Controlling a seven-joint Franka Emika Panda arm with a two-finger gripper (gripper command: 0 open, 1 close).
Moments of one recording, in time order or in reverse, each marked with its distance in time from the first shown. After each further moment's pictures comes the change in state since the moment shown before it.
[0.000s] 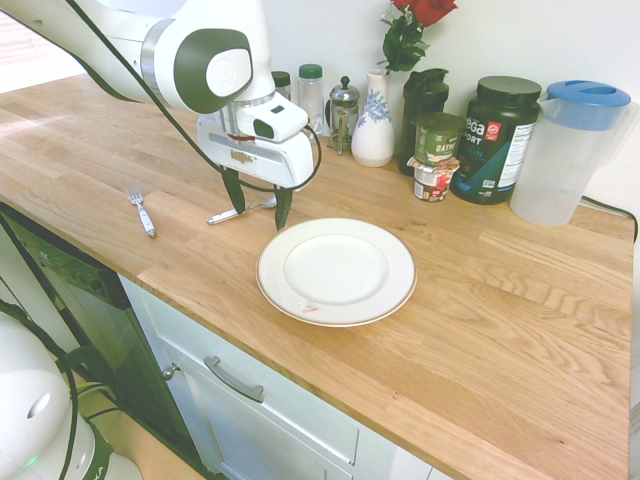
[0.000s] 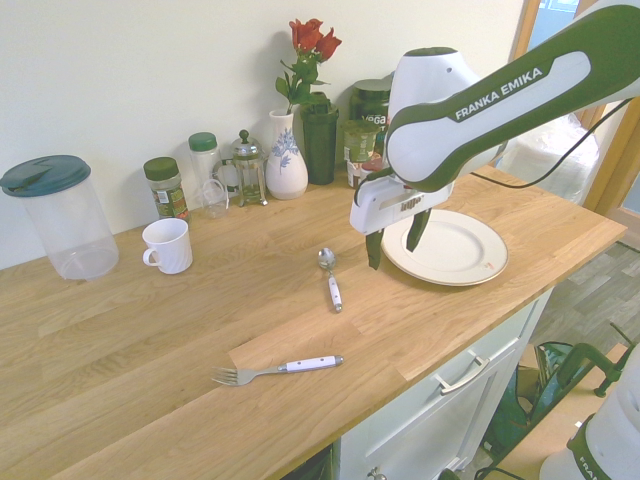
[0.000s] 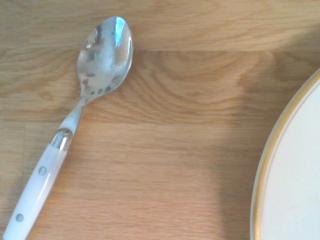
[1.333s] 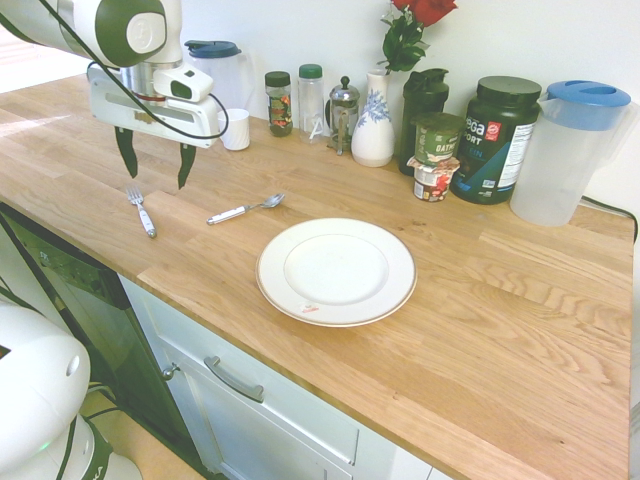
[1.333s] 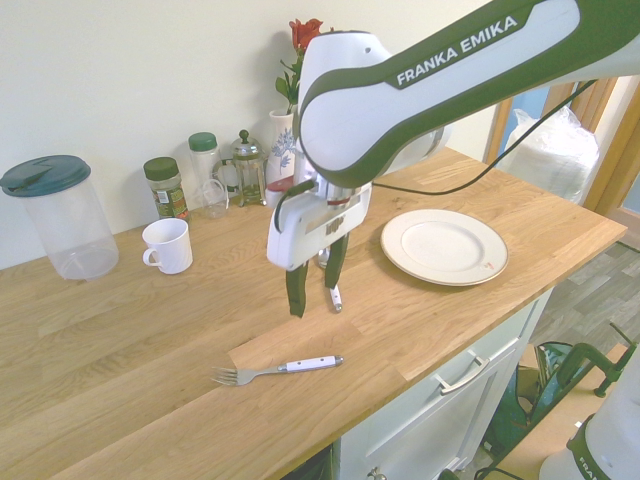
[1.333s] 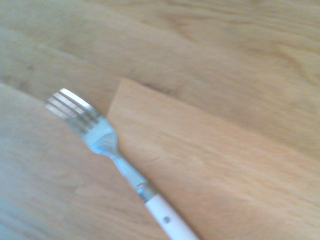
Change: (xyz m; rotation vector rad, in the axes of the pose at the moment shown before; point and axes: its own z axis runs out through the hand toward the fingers) arm -0.152 -0.110 -0.027 0.058 -0.239 -0.497
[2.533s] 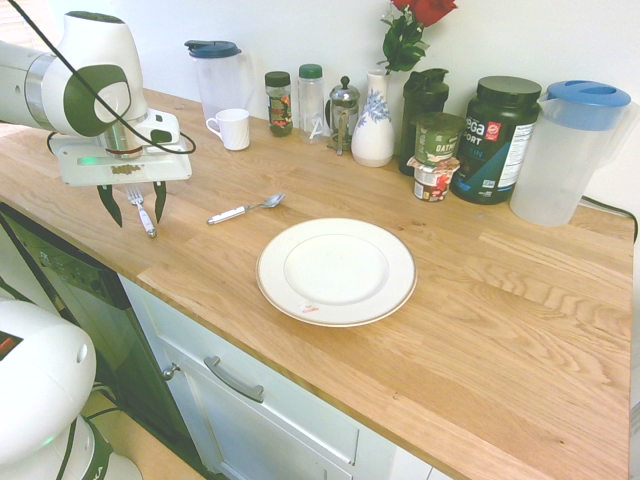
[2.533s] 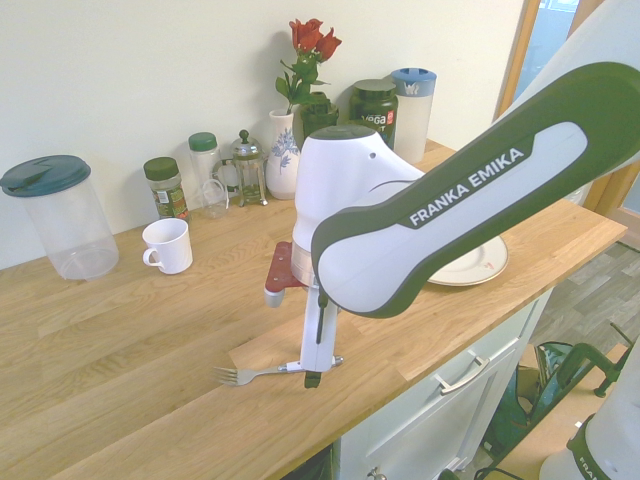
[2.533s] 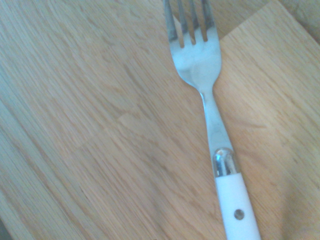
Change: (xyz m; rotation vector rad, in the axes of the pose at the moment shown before) arm -0.038 0.002 0.078 -0.025 0.111 -0.416
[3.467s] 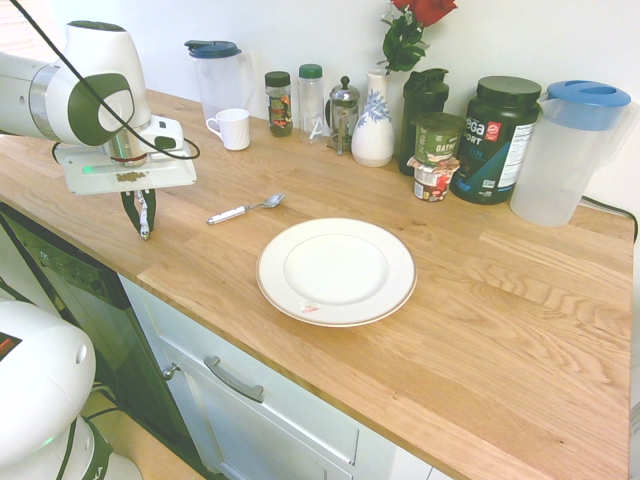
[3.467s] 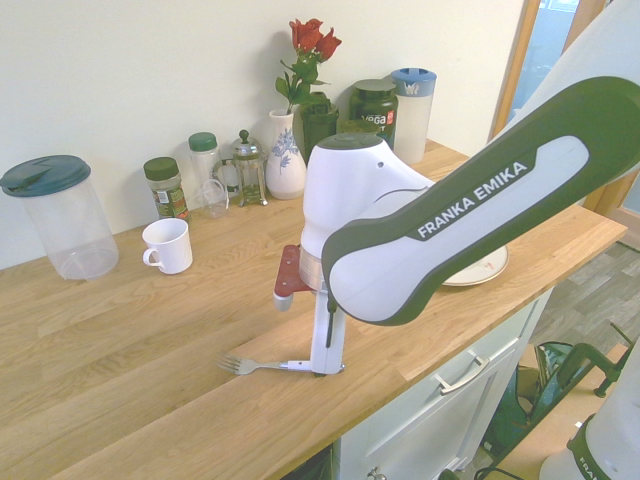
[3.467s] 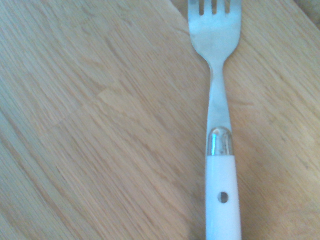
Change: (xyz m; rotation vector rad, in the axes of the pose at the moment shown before) arm -0.002 0.011 0.007 -0.018 0.014 -0.001
